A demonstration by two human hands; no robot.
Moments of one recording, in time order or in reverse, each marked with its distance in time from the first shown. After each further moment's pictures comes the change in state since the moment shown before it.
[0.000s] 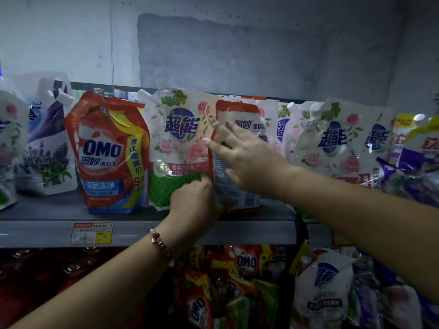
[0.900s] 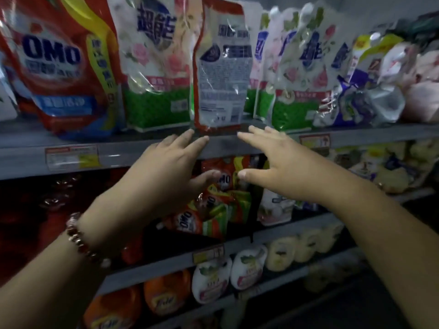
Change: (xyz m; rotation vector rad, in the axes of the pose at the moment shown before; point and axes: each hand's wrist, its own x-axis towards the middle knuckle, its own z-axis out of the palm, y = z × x) left_hand -0.096 -0.049 -0.040 -0.060 -0.408 0.376; right_hand -0.125 -0.105 -0.054 0.571 -0.541 0.600
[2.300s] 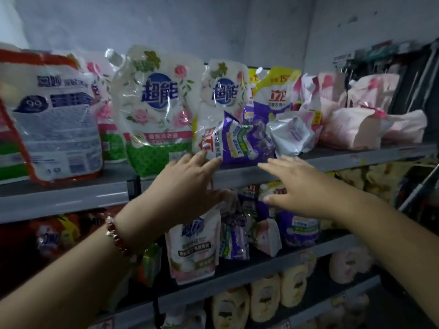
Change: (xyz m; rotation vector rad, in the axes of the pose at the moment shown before) left_hand 0.191 0.296 0.032 0.126 0.082 0.089; right_hand -0.049 0.357 -0.081 -0.171 0.056 0.061
